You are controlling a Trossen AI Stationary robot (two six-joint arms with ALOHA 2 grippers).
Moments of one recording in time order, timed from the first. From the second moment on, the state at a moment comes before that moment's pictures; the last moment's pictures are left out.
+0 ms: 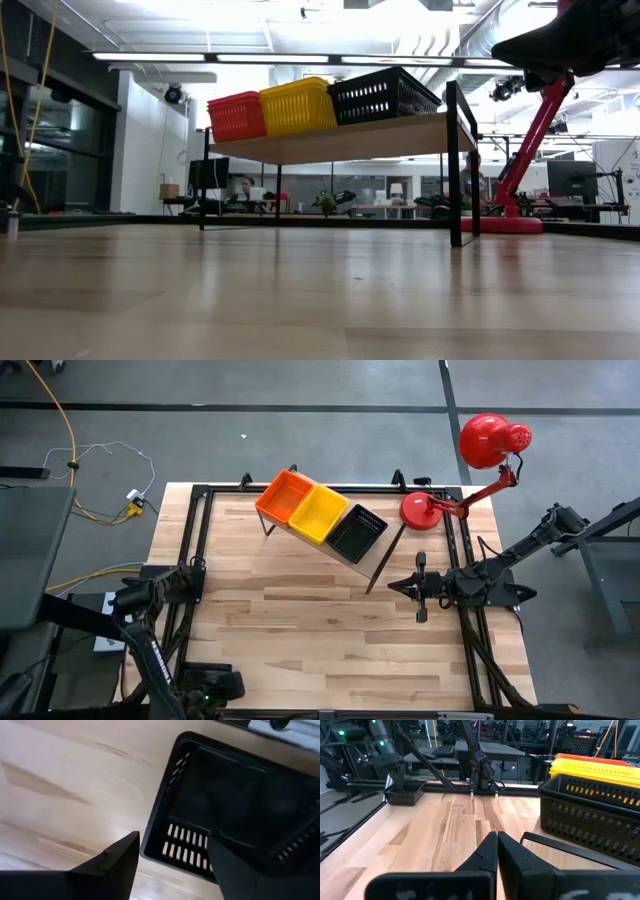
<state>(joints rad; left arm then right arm) -1.04 2.04 1.62 -1.36 -0.25 0.11 0.52 0.72 0.19 0.45 0.57 -0.02</state>
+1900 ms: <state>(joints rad) -0.53 1.81 1.50 -1.03 -0.49 0.15 0.52 0.72 0.19 0.42 0.57 0.00</state>
